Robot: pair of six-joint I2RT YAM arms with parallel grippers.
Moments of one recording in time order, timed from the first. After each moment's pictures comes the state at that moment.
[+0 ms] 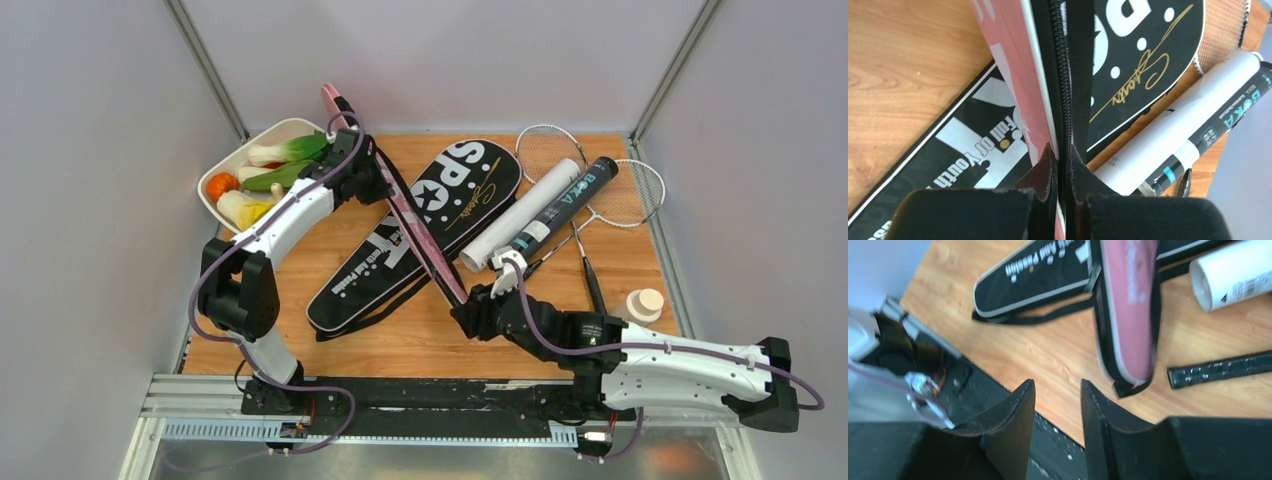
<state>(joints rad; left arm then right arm) -0.38 1.72 1.46 -0.50 0.03 -0.79 1.33 0.79 0.69 -0.40 0.46 0.68</state>
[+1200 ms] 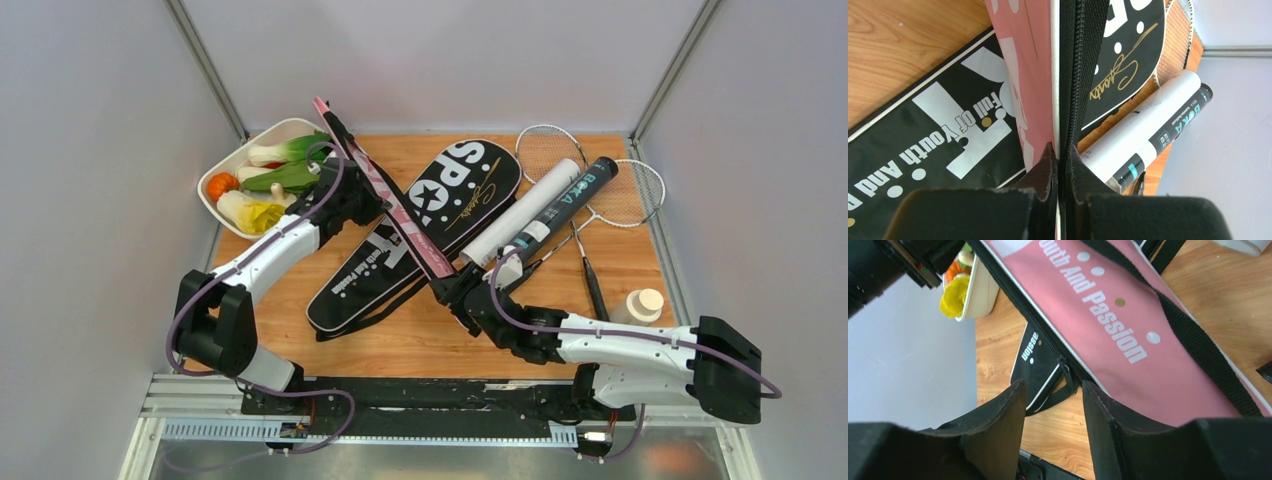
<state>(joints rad) -0.38 1.49 1.09 -0.24 0.02 -1.03 1.20 1.12 0.59 0.04 0.62 1.32</state>
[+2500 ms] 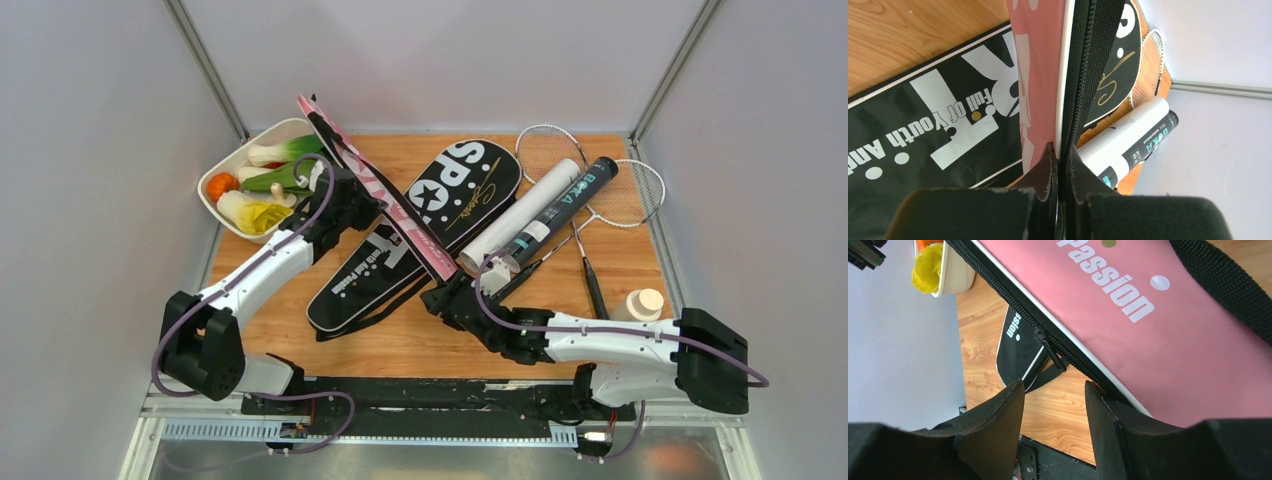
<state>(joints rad) -0.42 1.37 1.00 -0.21 -0.11 -1.19 1.23 1.20 0.62 -0.02 0.57 1.38</state>
